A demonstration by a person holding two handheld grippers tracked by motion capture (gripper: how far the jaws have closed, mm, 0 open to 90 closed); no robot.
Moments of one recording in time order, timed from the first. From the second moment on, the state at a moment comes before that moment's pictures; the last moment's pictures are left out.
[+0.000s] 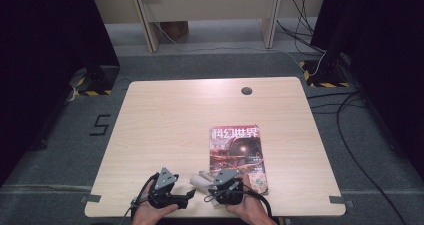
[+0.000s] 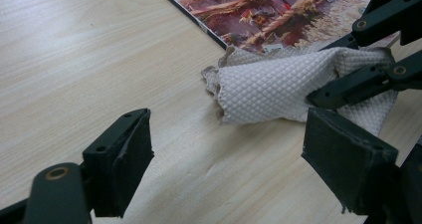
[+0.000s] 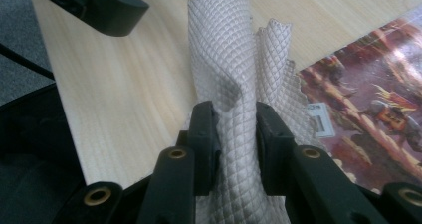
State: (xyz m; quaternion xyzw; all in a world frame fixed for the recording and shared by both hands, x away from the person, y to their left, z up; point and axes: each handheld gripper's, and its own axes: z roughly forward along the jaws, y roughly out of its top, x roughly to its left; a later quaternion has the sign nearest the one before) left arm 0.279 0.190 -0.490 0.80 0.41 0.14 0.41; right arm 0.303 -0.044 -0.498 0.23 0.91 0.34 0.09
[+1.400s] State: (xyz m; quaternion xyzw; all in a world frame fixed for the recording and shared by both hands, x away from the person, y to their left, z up) left arm 0.283 0.175 -0.495 0.81 0.40 0.13 0.41; right arm 0.303 -0.167 -0.495 0.38 0.86 0.33 0.14
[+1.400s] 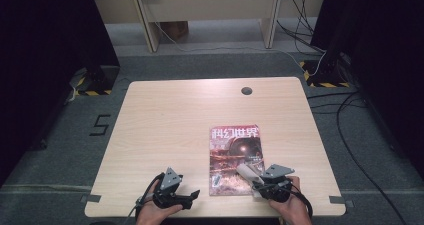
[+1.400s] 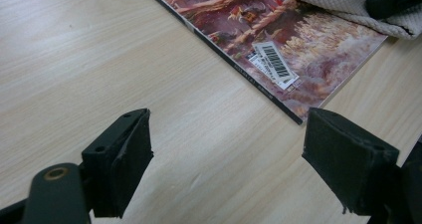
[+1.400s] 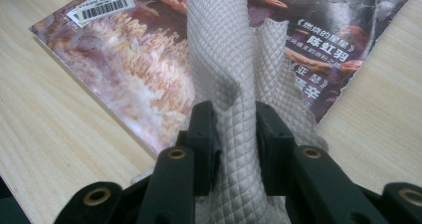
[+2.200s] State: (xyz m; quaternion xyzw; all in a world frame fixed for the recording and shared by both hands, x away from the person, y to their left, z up) left arm 0.305 0.125 -0.512 0.84 0.36 0.13 0.38; right arm 0.329 -0.170 -0.496 0.38 0.85 0.31 0.18
